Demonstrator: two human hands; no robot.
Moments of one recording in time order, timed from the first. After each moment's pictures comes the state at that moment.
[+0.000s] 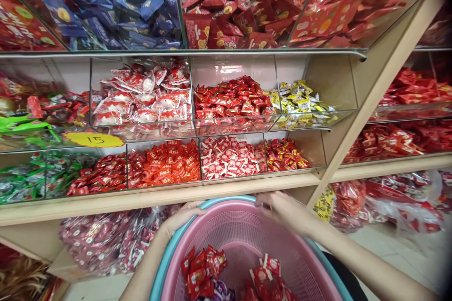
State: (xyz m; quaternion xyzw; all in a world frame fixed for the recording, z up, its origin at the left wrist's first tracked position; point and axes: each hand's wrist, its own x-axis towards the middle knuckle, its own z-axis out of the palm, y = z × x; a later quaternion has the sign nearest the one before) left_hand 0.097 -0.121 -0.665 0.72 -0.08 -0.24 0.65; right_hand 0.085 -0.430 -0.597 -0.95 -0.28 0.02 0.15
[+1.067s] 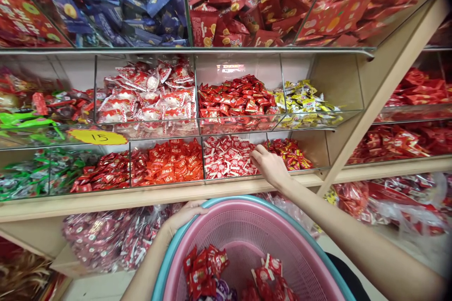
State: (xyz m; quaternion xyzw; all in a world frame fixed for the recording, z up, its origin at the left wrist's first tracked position) left_hand 0.100 -0.118 -0.667 0.73 -0.09 -0.23 0.64; right_hand 0.156 -0.397 -0.560 -0.96 -0.17 -0.23 -0.04
